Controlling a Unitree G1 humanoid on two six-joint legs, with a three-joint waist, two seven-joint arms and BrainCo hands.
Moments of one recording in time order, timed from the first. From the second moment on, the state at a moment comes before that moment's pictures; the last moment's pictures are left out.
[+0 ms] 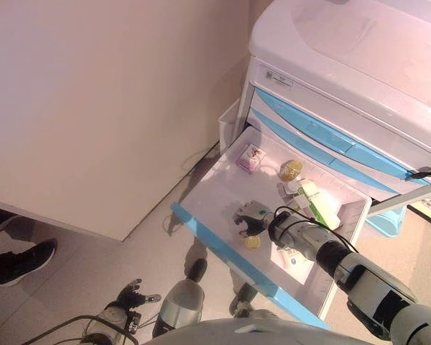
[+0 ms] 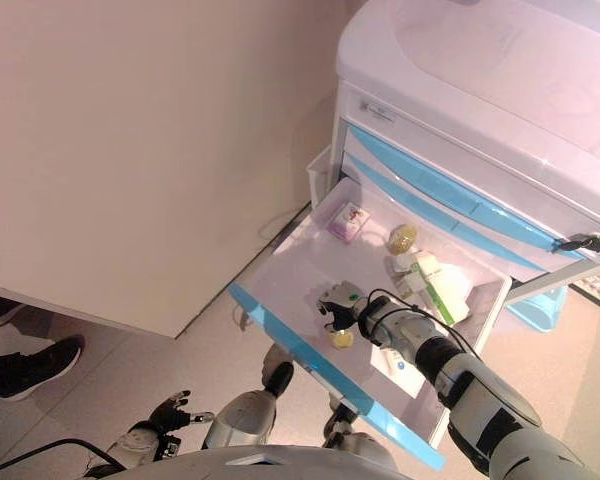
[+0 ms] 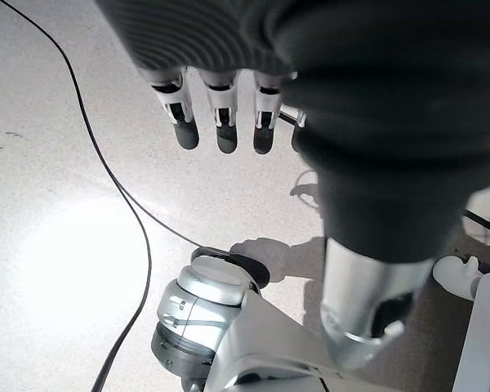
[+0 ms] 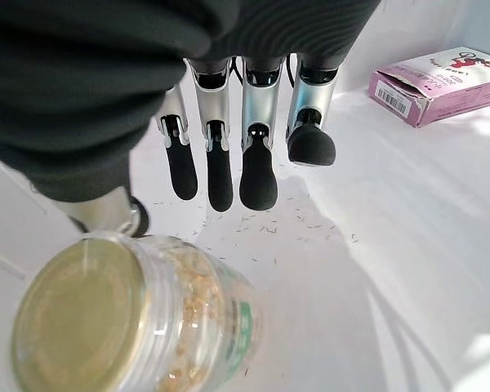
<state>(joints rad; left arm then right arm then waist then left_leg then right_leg) 0.01 0.33 -0.20 1.13 -0.08 -0.09 0.01 -0.51 -0.41 0.81 0.77 -0.97 -0.31 -0.06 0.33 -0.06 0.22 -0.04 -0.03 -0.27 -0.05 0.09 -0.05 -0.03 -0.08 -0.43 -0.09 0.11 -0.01</state>
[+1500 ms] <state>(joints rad) 0.07 0.34 -0.19 1.12 -0.08 -0.13 0.02 -0.31 -0.62 0.59 0.59 -0.85 -0.29 -0.24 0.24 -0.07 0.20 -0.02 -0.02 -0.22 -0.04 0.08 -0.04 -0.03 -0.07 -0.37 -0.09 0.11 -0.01</state>
